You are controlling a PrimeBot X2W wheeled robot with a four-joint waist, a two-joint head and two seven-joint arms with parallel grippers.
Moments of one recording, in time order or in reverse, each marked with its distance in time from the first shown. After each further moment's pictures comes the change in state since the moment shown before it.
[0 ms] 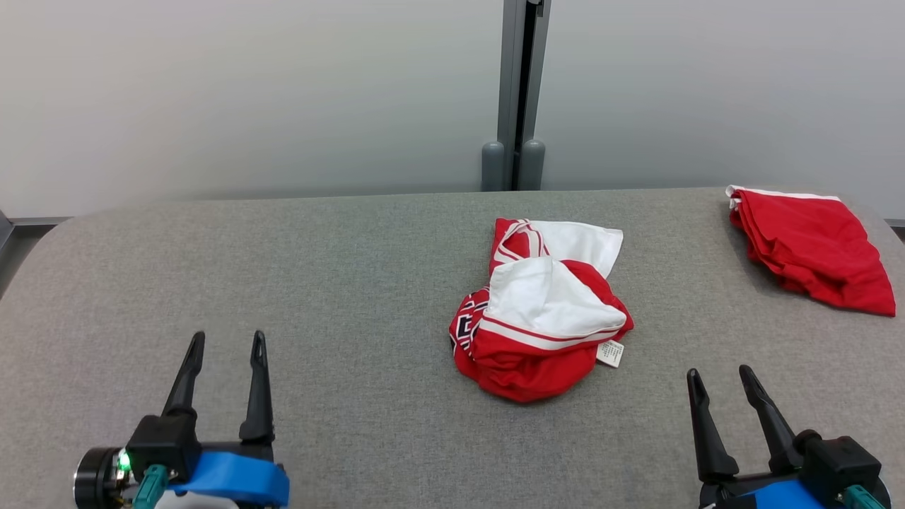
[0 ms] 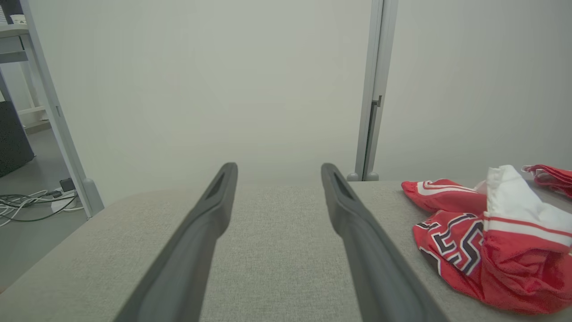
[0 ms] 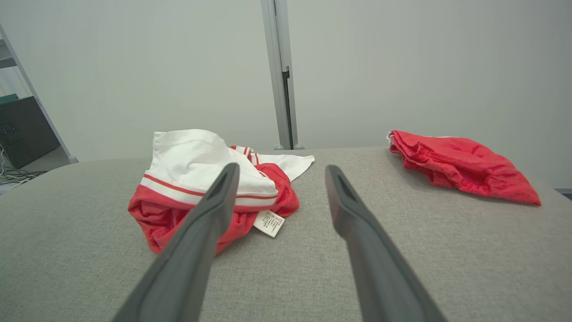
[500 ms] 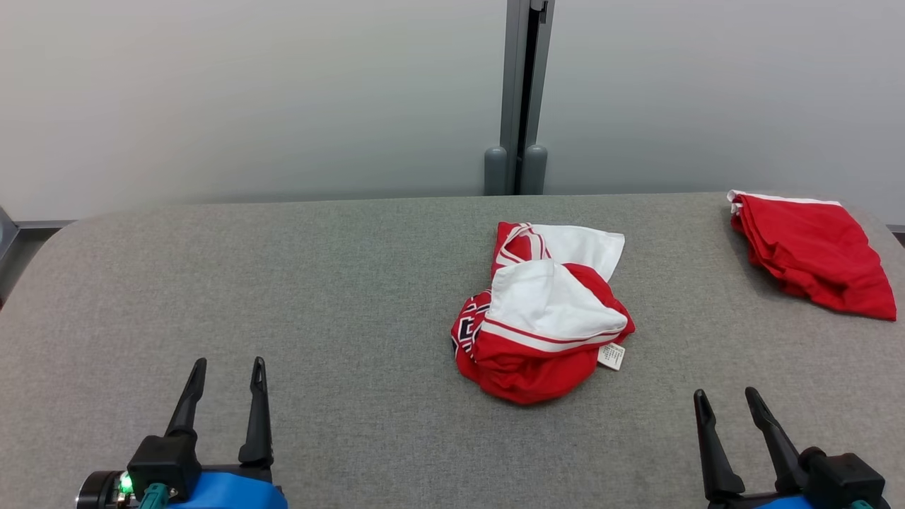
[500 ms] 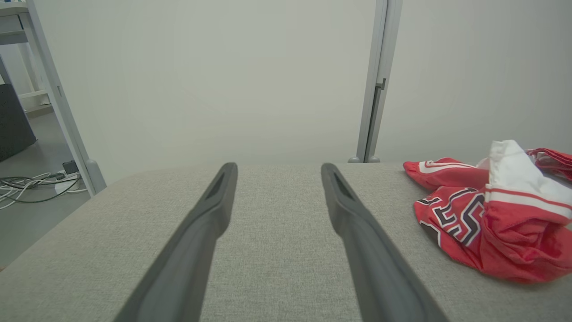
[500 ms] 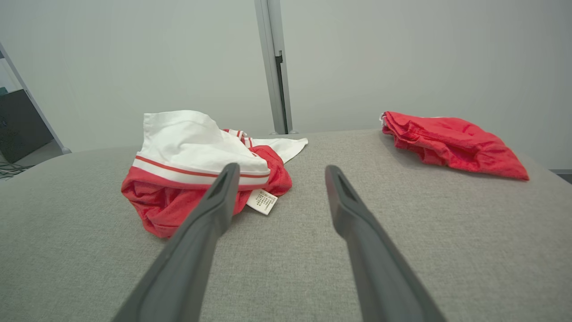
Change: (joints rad) left arm 0.052 -0.039 0.063 0.033 0.043 -0.051 0.000; right arm 0.038 0.000 -0.016 0.014 0.008 0.000 0.010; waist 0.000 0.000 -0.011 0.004
